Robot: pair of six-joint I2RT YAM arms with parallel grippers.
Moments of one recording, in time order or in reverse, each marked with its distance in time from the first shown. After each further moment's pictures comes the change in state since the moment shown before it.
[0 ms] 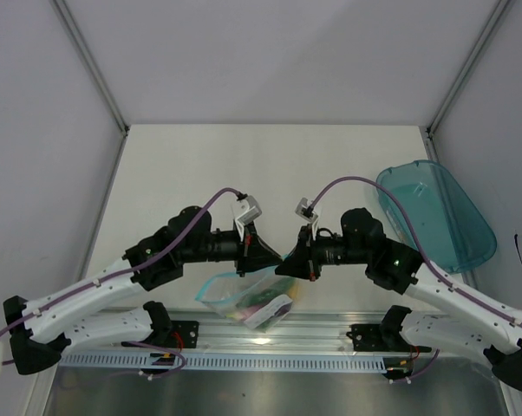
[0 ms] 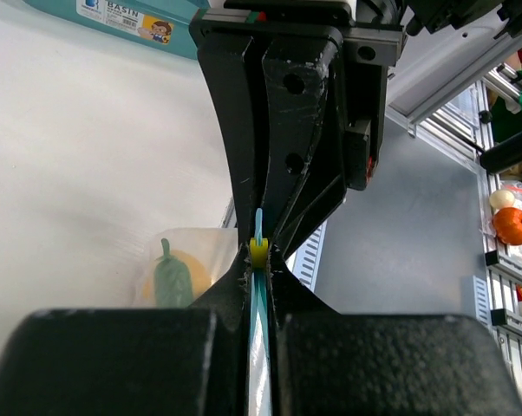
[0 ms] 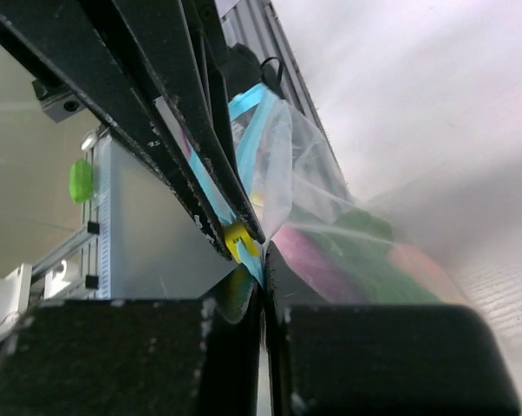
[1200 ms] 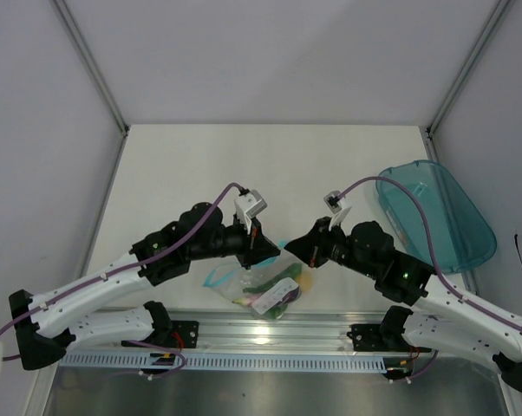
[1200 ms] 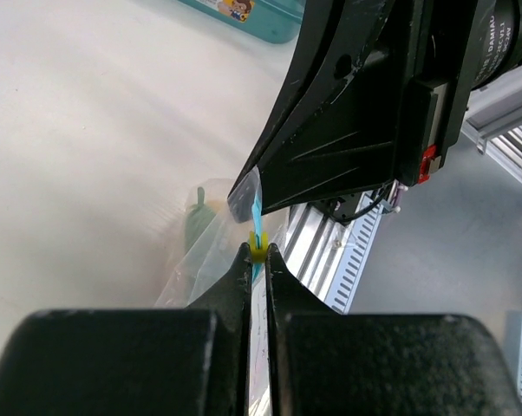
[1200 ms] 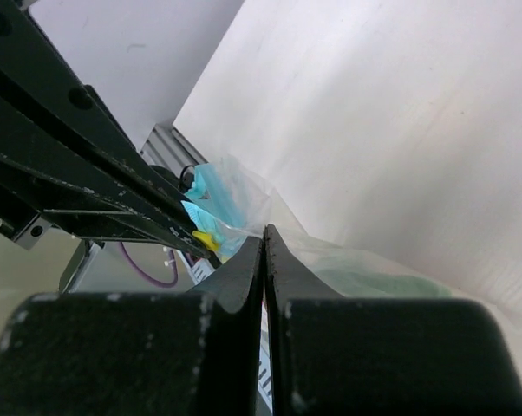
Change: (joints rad) left arm 0.005 0.068 0.045 -0.084 -0.156 0.001; right arm 0.039 -0.108 -0.068 0.028 0.514 0.221
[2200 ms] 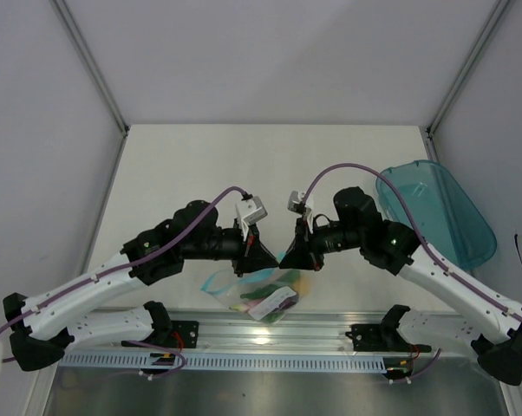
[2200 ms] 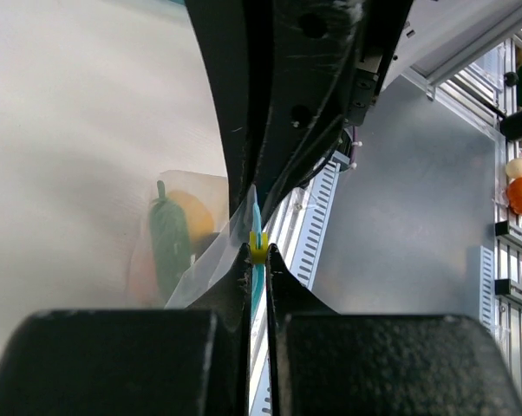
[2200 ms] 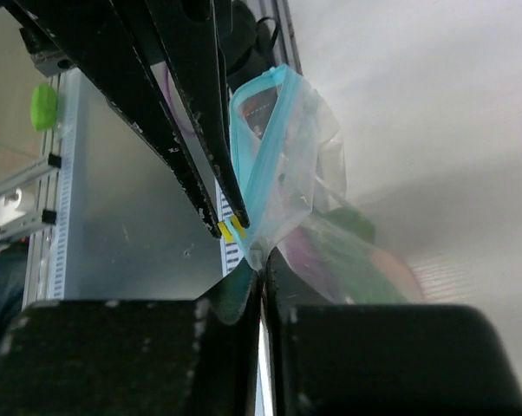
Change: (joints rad) left arm -0.005 -0.017 0.066 -0.108 0.157 0.048; right arm -0.141 0.224 0.259 -0.277 -0.709 -0.552
